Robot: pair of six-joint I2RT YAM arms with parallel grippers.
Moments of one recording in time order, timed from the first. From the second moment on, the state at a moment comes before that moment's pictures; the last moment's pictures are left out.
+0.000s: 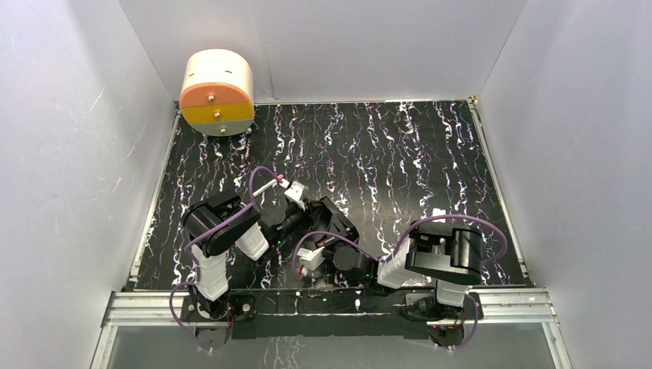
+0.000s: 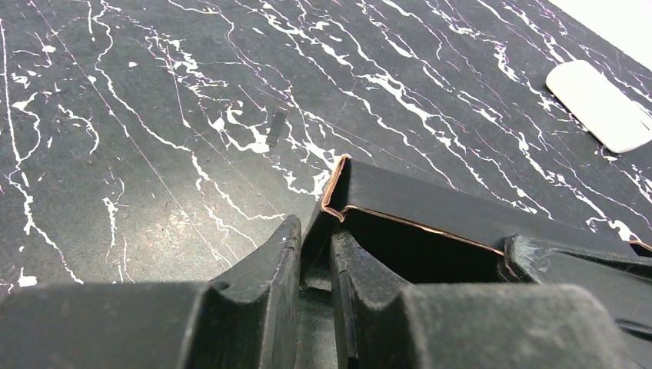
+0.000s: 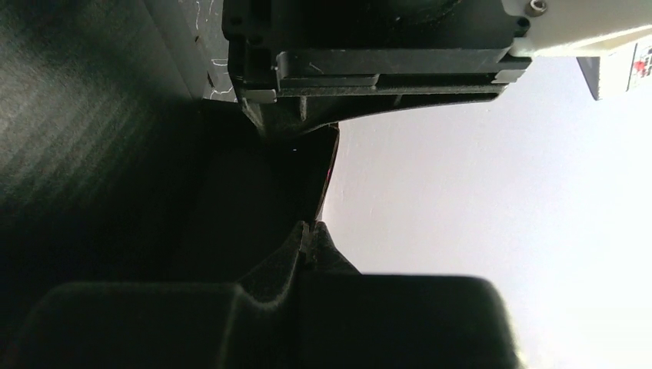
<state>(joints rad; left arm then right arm) -0.74 1.89 0.34 1.44 0.01 -0.25 1.38 1.75 0.41 1.06 0.79 -1.34</state>
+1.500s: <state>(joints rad) -0.74 1.92 0.34 1.45 0.06 -0.10 0.60 1.25 0.63 0.27 -0.24 0.36</state>
